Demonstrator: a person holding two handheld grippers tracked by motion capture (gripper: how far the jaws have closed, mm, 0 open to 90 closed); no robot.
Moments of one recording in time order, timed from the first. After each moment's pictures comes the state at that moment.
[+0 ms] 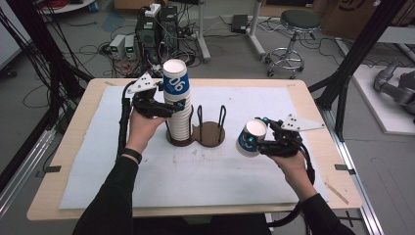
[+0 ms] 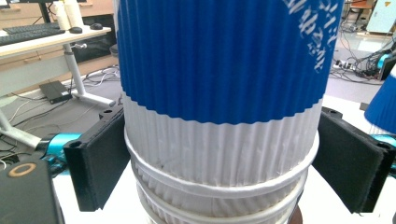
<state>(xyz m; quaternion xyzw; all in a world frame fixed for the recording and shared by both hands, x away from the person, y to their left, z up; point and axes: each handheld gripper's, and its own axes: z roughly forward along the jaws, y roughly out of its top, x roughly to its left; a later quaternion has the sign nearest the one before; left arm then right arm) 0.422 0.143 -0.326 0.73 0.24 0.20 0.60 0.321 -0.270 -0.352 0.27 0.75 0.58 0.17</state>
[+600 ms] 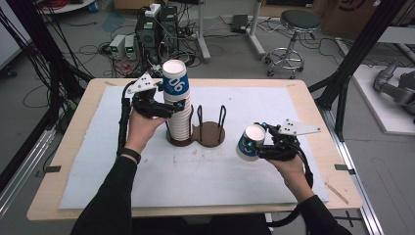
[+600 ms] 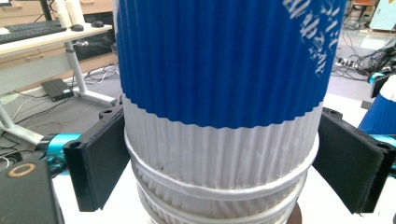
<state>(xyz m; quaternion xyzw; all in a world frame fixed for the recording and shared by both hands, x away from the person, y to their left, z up) 0.421 0.144 -0.325 0.73 0.24 0.20 0.61 0.321 -0.270 -0.368 0.28 0.76 0.57 0.16</state>
